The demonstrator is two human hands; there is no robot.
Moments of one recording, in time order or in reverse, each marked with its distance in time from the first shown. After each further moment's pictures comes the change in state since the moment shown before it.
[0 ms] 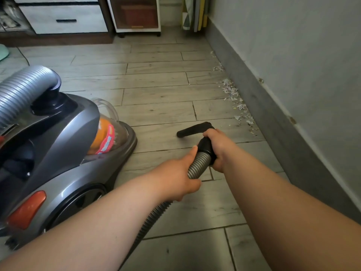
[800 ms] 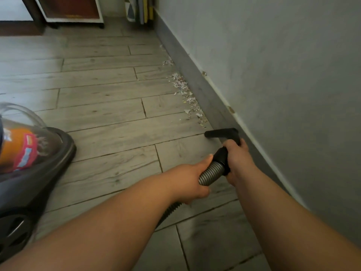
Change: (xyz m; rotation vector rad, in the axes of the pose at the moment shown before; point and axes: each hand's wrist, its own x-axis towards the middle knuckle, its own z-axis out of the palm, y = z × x) left_hand 0.067 0.119 0.079 0.114 -0.259 0.263; right_hand -0.026 0.009 -0.184 0.196 0.439 -0.146
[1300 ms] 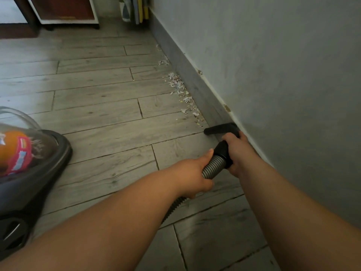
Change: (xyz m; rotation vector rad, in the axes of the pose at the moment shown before) left_hand 0.011 0.018 -0.002 -0.048 0.011 -0.007; right_hand 0.014 -0.020 -0.008 -0.058 -0.038 0.020
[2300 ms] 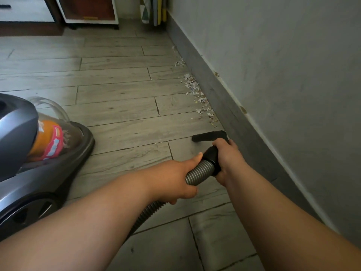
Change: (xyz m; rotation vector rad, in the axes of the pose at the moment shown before) left_hand -0.082 -0.052 -0.024 0.084 0.014 -0.038; right_hand -0.062 0.031 0.061 0.047 -0.098 0.065
